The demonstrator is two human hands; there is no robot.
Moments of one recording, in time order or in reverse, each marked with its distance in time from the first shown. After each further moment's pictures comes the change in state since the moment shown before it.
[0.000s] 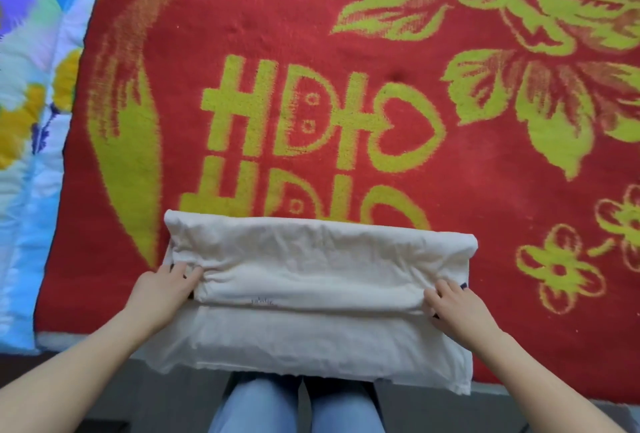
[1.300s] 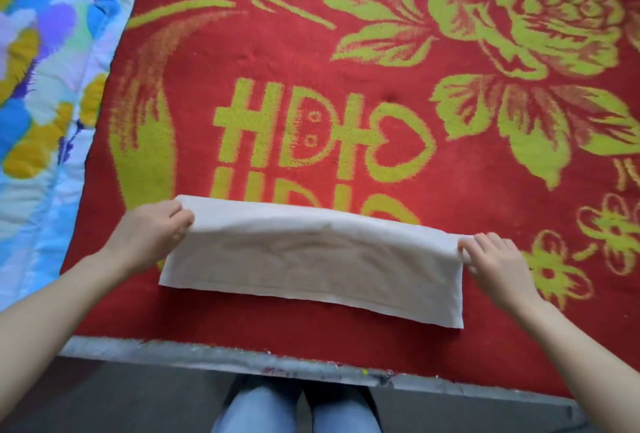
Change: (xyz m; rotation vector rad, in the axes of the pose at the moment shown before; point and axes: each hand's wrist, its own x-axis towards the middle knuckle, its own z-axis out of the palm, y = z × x) left_hand 0.019 -0.061 -0.070 -0.262 0.527 0.112; right_hand -0.003 0.050 -0.066 -0.005 0.571 0.135
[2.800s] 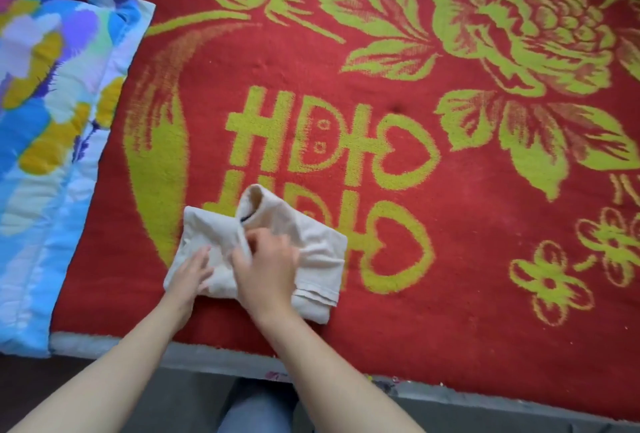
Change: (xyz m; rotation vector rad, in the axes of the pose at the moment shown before) left_hand -0.039 0.063 0.077 -1.384 0.060 -1.328; right_hand 0.115 -0.313 -0.050 1.012 -0.235 0.541
